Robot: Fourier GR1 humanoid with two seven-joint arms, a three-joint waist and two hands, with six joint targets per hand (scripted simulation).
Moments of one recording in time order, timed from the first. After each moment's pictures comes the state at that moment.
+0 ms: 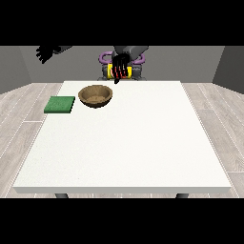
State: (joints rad) left arm -0.88 0.01 -0.62 -0.58 -1.24 0.35 0.60; right arm -0.18 -0.36 -0.34 -1.14 -0.34 0.43 -0.10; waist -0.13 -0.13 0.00
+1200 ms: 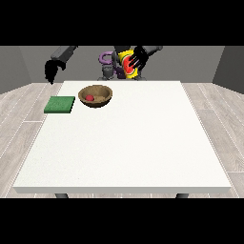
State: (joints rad) left arm -0.70 0.01 -0.30 -1.19 -0.63 0.51 0.36; right arm -0.19 -0.35 -0.37 -1.08 -0.35 0.39 -0.13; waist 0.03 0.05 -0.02
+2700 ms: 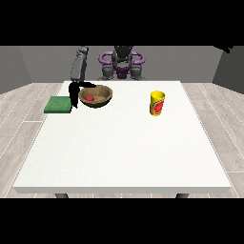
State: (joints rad) left arm -0.66 0.61 0.47 -1.22 0.44 -0.33 0.14; right arm -0.31 -0.16 -0.32 -0.88 -0.25 0.19 -0.37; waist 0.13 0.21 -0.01
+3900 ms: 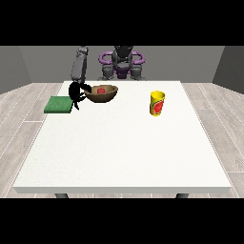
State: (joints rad) left arm -0.64 0.69 0.54 -1.15 0.51 -0.41 0.14; right arm -0.31 -0.17 -0.31 -0.93 -0.25 -0.01 -0.21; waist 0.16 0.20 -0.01
